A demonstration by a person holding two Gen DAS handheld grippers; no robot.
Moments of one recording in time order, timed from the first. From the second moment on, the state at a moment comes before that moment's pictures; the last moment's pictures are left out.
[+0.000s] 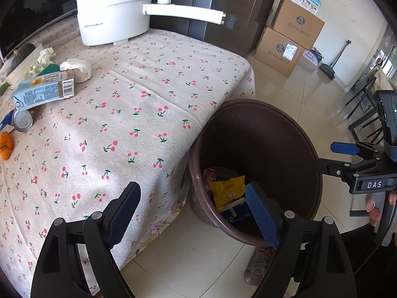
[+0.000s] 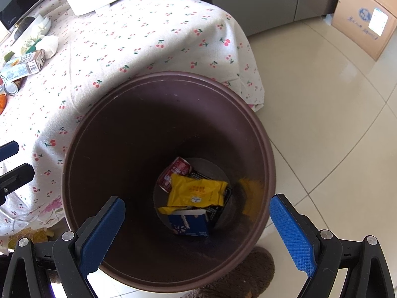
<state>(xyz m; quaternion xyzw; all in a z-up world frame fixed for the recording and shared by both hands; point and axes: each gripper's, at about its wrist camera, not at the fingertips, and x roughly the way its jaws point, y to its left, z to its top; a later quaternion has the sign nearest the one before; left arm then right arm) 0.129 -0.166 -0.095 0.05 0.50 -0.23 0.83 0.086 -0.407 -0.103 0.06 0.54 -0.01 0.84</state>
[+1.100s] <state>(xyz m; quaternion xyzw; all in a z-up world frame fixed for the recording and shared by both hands) 0.102 0.004 -0.066 0.00 0.47 -0.07 0.88 0.121 -0.251 -0.076 -0.02 0.52 0.08 0.85</state>
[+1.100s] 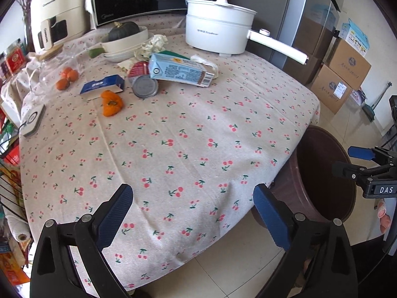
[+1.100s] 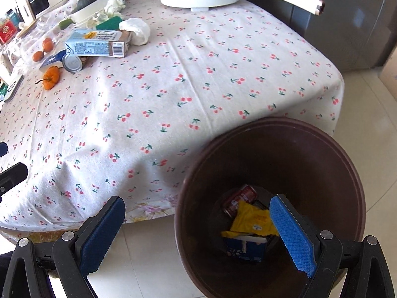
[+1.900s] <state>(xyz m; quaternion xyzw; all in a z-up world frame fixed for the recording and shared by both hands) 0.169 0.106 -0.065 0.01 0.45 0.05 0.89 0.207 -0.144 -0.062 -0.08 0.49 0.12 0.86</state>
